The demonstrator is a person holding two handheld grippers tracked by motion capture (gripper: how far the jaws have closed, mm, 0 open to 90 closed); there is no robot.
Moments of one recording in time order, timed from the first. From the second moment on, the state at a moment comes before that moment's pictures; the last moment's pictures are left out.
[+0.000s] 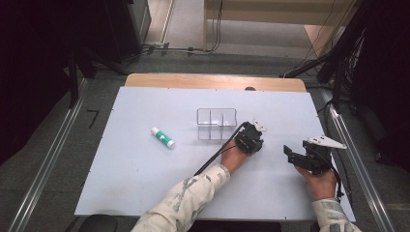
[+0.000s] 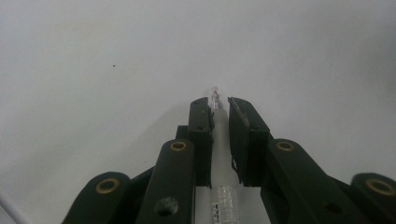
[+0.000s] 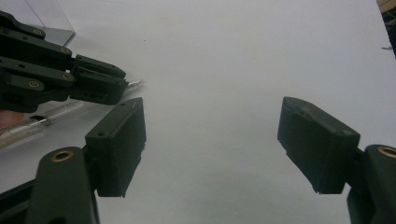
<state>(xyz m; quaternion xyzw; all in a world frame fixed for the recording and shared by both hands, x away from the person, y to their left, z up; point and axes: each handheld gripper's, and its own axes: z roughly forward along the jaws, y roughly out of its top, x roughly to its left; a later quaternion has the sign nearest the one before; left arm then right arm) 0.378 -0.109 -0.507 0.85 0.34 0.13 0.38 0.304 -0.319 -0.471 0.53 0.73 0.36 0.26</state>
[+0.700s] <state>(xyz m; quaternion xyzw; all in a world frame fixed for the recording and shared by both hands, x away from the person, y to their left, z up) 0.375 -0.107 -0.496 0.83 0.34 0.13 0.41 0.304 -0.319 -0.471 0.53 0.73 0.36 0.26</state>
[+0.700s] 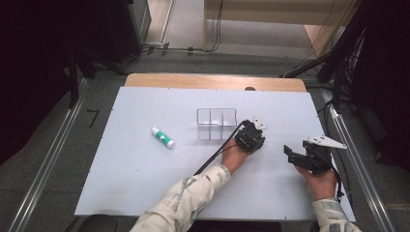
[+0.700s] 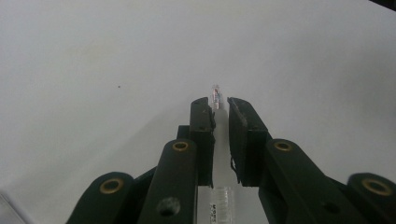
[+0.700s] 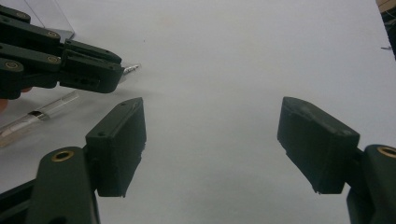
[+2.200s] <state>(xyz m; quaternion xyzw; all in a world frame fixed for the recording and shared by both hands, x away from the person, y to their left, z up) 0.359 -0.090 -0.446 0.81 0.33 0.13 0.46 0.304 -0.319 -0.471 0.53 0.73 0.35 0.26</state>
